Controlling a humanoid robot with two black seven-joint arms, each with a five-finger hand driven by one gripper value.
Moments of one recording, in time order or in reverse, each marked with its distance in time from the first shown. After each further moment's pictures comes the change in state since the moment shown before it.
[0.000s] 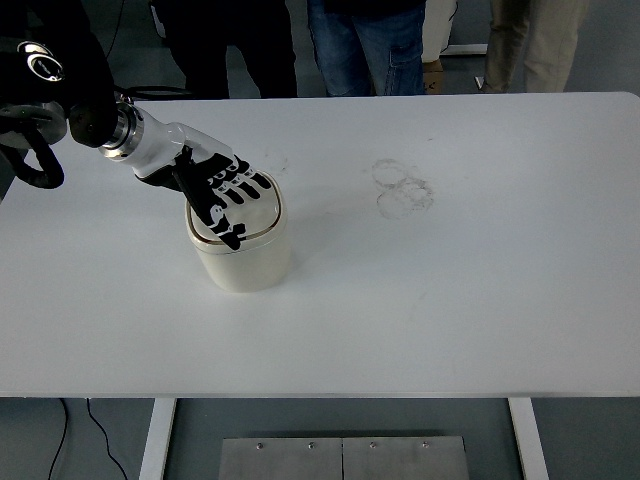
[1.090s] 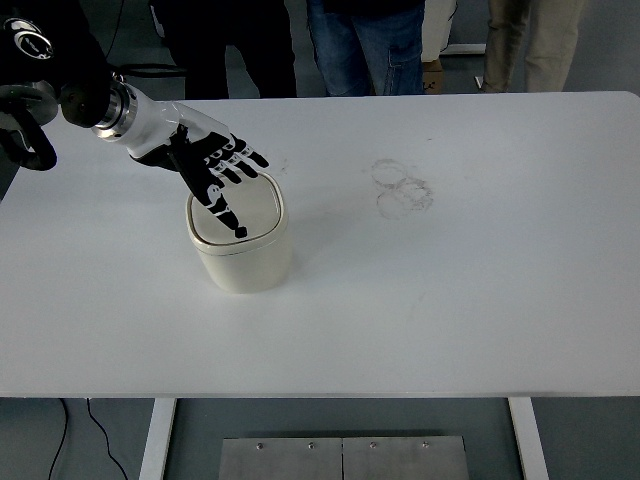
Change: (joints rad) left arm -0.040 0.017 -0.005 0.043 -0.002 0.007 -0.005; right arm 0.000 0.000 0.000 0.000 0.000 0.000 0.000
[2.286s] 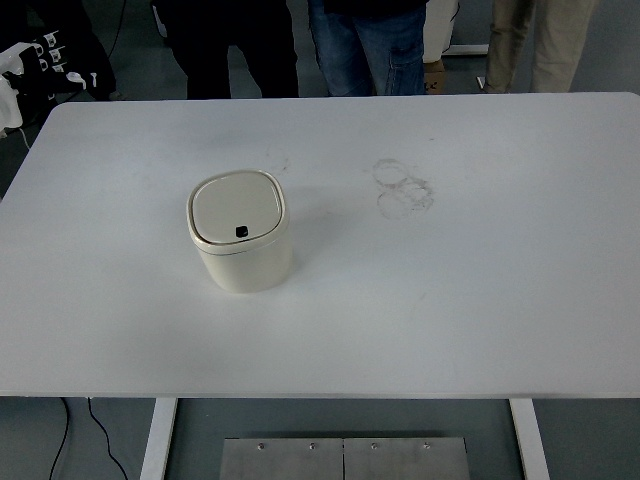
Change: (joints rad) left arm 0.801 0.126 -0.797 0.465 -0.040 0.392 -0.428; right arm 0.000 0.000 0.000 0.000 0.000 0.000 0.000
